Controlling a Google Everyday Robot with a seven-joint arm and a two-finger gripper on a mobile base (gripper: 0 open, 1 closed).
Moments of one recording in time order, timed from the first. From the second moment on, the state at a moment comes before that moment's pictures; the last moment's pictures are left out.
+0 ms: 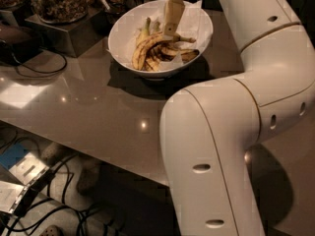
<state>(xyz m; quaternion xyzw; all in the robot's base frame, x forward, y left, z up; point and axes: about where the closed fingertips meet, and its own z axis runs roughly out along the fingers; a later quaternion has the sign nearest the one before) 0.736 -0.049 0.974 -0.68 0.71 -0.03 0.20</state>
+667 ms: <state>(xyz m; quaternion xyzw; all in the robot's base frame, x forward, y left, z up) 0.741 -0.052 0.957 -0.67 0.72 -0.02 0.19</state>
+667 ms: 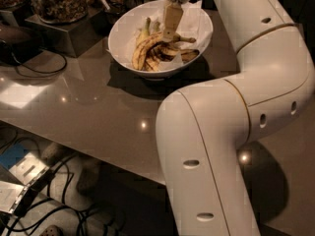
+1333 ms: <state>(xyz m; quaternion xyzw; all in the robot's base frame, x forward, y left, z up) 0.742 -0.050 0.942 -0.67 0.72 -0.01 0.18</state>
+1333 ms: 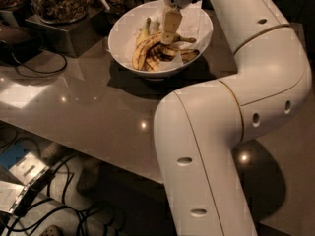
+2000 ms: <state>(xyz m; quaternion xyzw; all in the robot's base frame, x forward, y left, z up) 0.743 -0.047 0.929 -0.68 0.72 0.00 0.16</state>
